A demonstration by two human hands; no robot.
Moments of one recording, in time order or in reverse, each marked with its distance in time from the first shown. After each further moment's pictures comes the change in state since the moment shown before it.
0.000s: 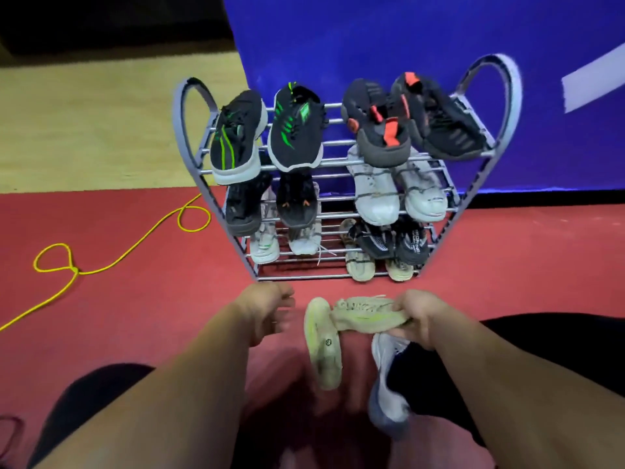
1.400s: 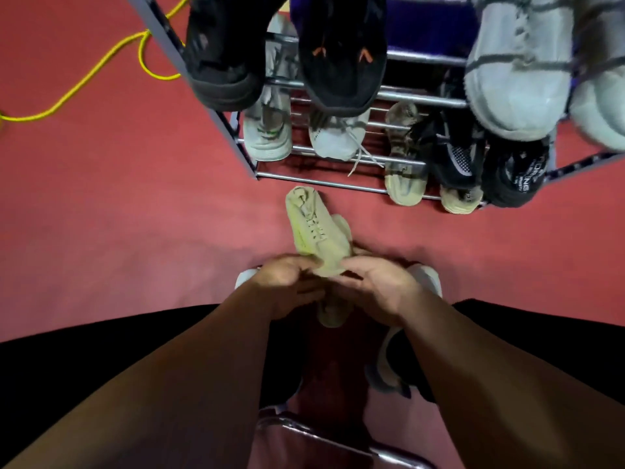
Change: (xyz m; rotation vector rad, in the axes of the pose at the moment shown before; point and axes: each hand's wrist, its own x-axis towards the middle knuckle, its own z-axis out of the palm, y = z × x) left_hand 0.170 -0.114 0.030 -0.386 -0.207 -0.341; right_hand 0.156 0.055 0.119 0.117 -0.416 0.113
